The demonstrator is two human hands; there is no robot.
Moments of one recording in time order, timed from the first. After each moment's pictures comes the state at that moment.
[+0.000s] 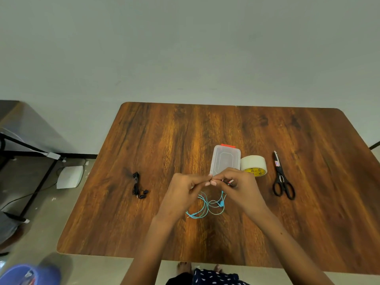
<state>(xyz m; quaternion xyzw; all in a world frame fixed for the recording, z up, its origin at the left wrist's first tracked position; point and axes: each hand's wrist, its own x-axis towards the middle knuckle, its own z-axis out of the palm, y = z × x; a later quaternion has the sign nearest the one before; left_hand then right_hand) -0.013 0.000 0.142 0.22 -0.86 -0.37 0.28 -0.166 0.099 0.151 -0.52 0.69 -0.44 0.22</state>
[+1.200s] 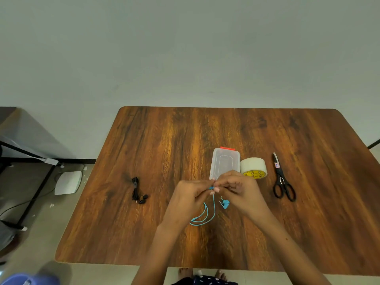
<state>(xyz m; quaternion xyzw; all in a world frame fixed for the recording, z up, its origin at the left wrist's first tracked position) -0.016 0.006 0.142 0.21 -0.87 -0.37 0.26 -0.168 0.103 0.145 -0.46 0.67 -0.51 0.30</state>
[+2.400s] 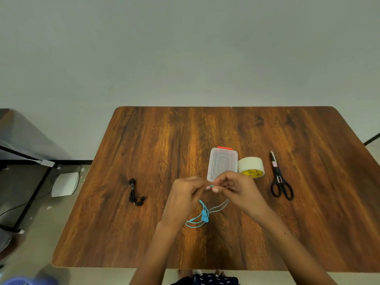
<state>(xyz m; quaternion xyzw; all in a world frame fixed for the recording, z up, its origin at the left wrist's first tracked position) -0.024 -0.002 0.134 0.22 -0.87 -0.34 0.28 -0.179 0.098 0.143 -0.45 0.70 -0.46 0.33</state>
